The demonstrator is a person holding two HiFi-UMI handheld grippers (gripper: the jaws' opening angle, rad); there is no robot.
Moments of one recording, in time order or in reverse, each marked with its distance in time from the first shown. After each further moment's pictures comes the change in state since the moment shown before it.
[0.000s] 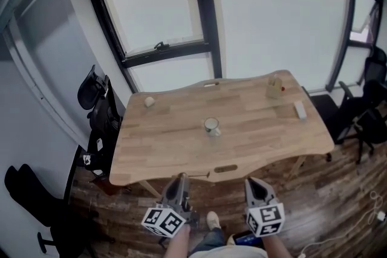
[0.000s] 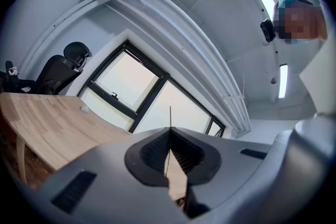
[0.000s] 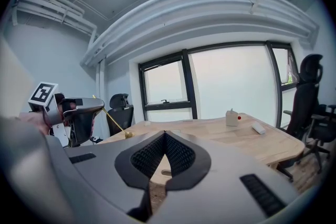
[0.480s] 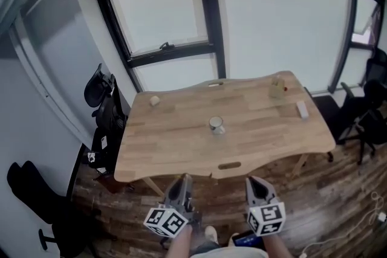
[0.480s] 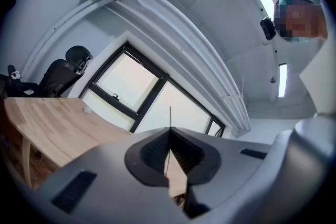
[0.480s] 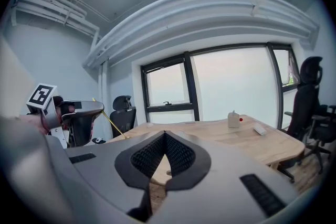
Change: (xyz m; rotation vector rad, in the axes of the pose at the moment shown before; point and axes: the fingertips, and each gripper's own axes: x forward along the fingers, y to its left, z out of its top) left arm -0.026 -0.002 0.002 0.025 0.004 0.000; right arm -0.013 0.020 0.009 -0.004 -0.020 0.012
